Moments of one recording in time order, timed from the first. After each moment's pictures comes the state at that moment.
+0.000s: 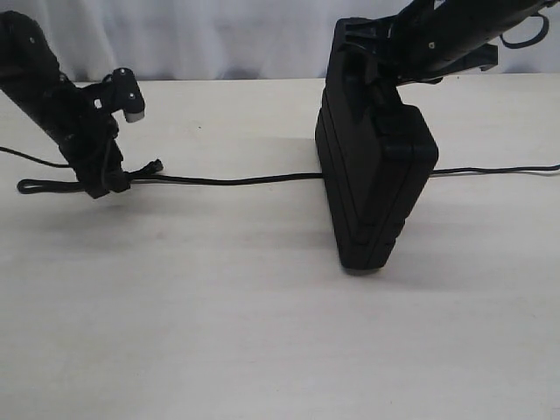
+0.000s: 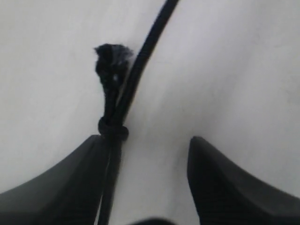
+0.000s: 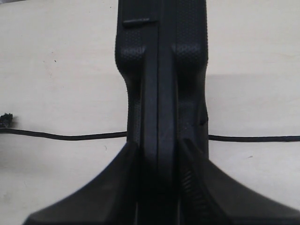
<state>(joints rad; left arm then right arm) -0.11 2.07 -1.37 -0.27 0.75 1.26 0.32 1.69 -1.39 -0.02 0.66 0.35</state>
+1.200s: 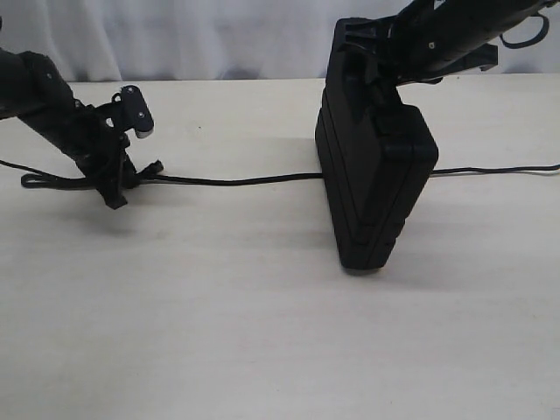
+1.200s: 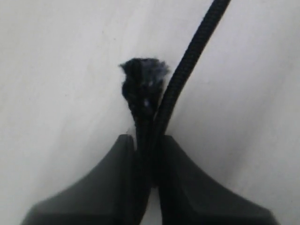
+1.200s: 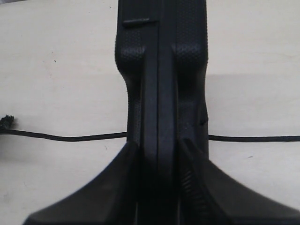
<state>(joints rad) -0.11 2.17 -1.33 -0.37 0.54 1.34 0.32 1.69 -1.39 -0.02 0.66 0.35</state>
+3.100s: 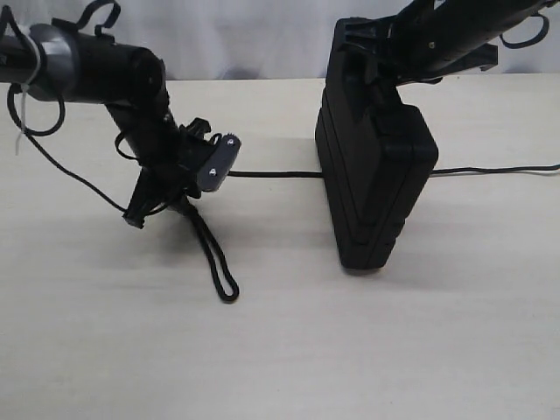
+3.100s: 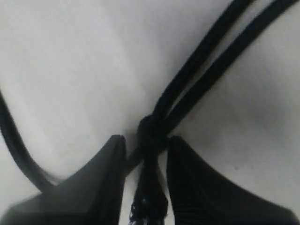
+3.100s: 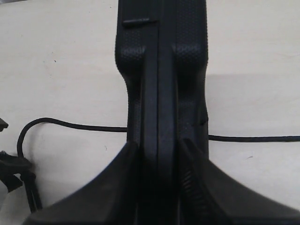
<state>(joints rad) -0.40 2.14 -1.42 -0.08 0.77 1.66 0.32 1.69 -1.39 -0.02 0.66 0.35</state>
